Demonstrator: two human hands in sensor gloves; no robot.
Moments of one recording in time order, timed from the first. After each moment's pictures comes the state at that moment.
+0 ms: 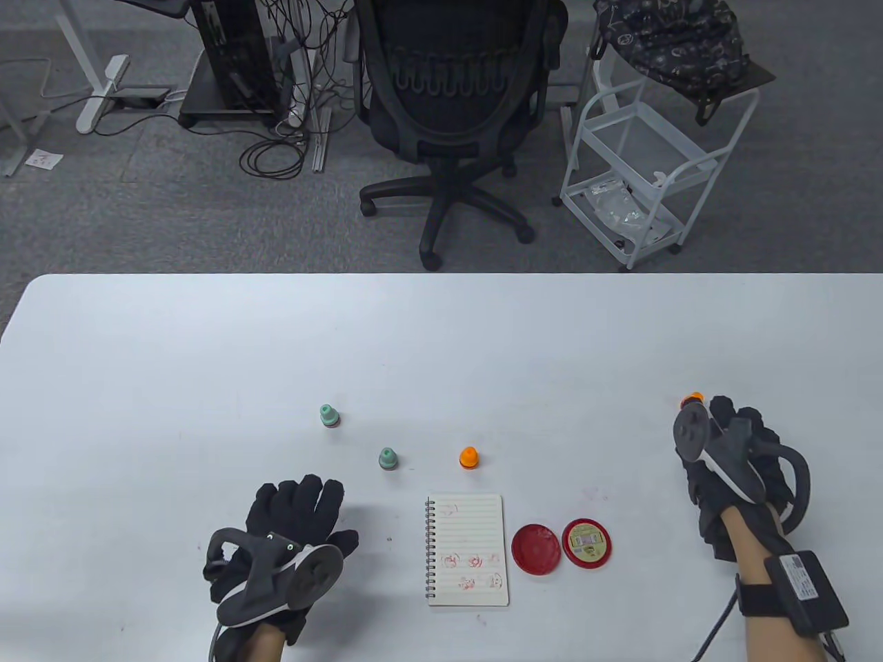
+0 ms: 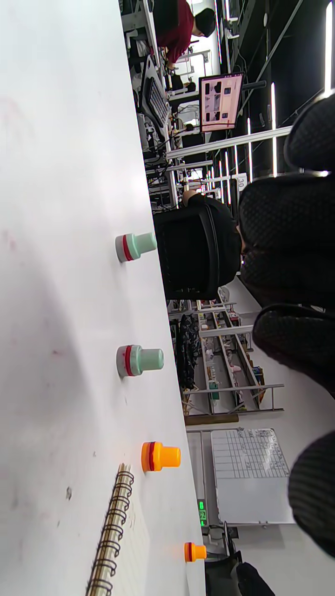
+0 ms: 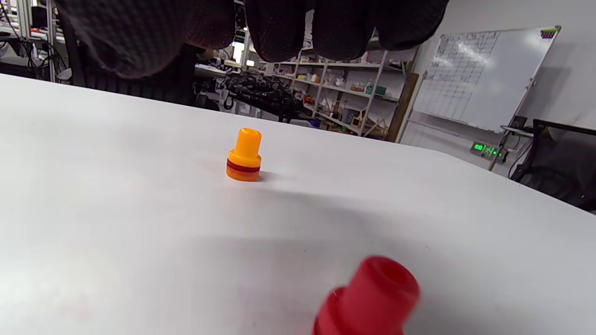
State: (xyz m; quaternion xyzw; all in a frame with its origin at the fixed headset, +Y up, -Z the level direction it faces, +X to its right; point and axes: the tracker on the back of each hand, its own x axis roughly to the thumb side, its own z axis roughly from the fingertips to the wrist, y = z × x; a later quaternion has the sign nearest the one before) left_hand -0.204 -0.696 -0.199 0.08 -0.19 -0.05 0.98; right_hand 0.306 -0.697 -0.319 0.16 -0.02 -0.98 0.09
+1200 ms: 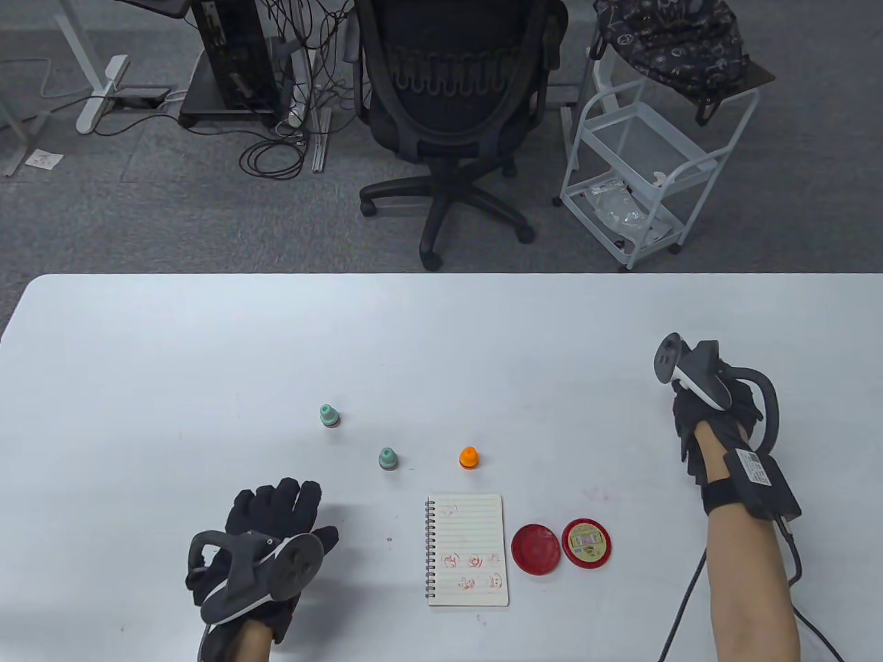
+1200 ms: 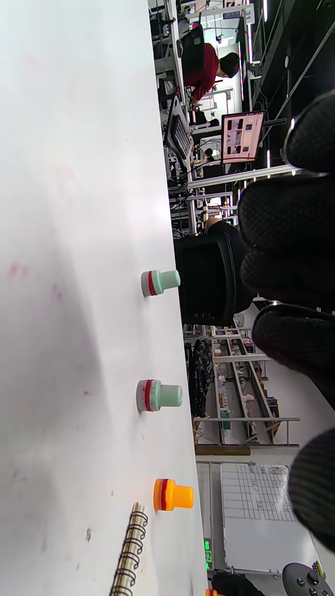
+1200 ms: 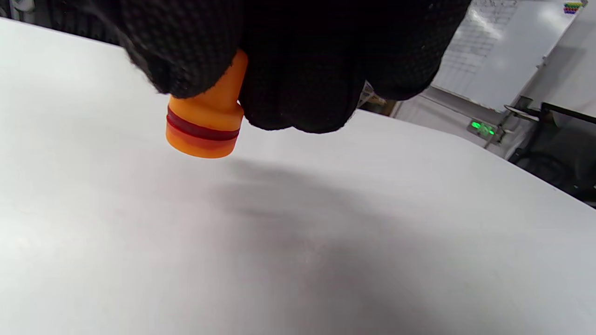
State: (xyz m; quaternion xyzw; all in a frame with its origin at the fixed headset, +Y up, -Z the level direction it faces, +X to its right) left_hand -0.223 -0.701 -0.201 0.06 -0.15 -0.03 0.99; right_hand 0.306 -0.708 -0.411 0.16 -0.09 -0.98 0.12
